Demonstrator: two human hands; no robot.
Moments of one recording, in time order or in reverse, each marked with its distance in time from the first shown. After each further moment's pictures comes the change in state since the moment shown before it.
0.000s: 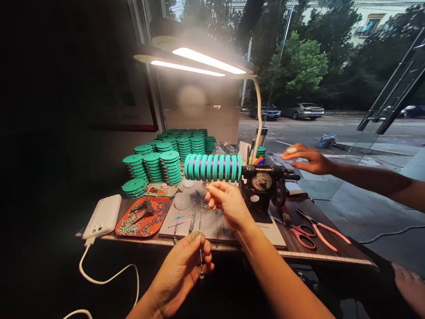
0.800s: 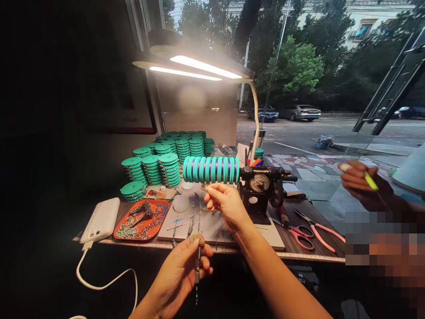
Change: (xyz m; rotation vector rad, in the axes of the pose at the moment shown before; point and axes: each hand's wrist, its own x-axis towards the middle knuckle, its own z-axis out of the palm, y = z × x) left_hand -0.001 0.000 -0.001 0.024 0.044 -0.007; right_hand 0.002 0.000 0.000 -0.001 0.008 -0.003
